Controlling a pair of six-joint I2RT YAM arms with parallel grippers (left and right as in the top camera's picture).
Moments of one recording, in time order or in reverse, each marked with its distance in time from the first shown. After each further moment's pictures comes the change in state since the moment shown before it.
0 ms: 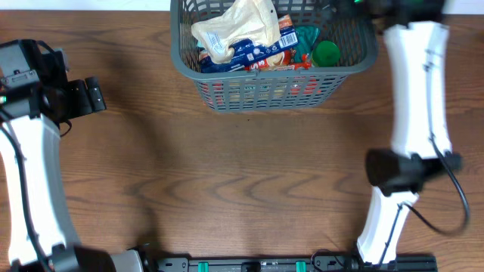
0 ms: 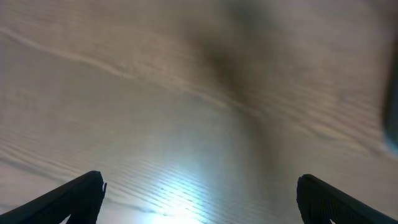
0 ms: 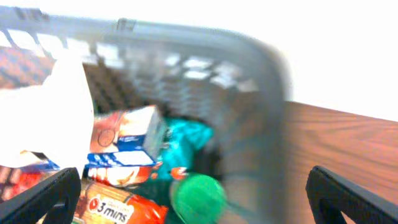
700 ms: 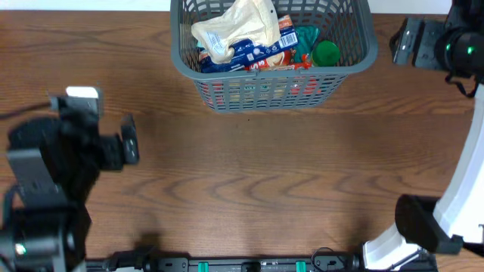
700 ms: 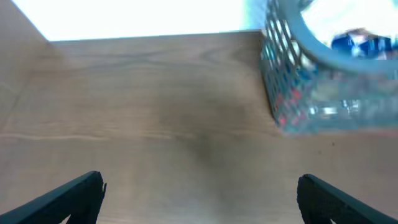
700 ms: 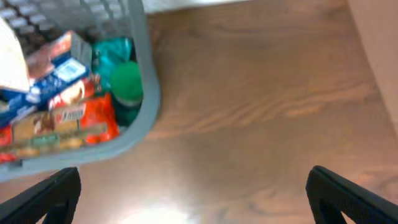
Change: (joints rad) left arm -0.270 -0.619 -0.231 0.014 0.011 0.058; right arm -0.124 -0.351 -0.125 -0.447 0.154 0.160
